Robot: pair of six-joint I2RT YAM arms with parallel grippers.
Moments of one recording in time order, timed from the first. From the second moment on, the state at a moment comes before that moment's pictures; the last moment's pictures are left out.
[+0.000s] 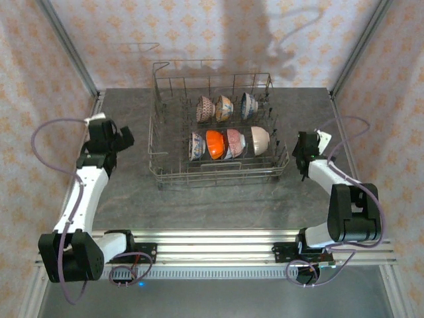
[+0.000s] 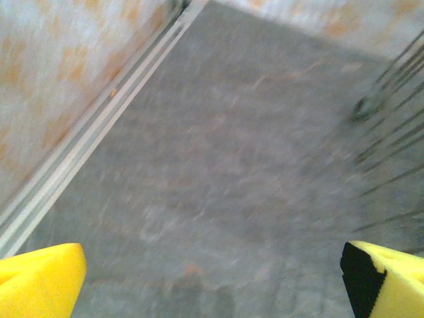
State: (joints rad) left arm 0.13 1.11 0.86 -0.42 -0.26 -0.31; right arm 0.00 1.43 0.69 -0.10 0.52 0.37
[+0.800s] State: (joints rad) left arm -0.01 1.24 0.30 0.53 -0.45 -0.19; right arm 0.08 1.51 0.37 0.79 0.41 0.17
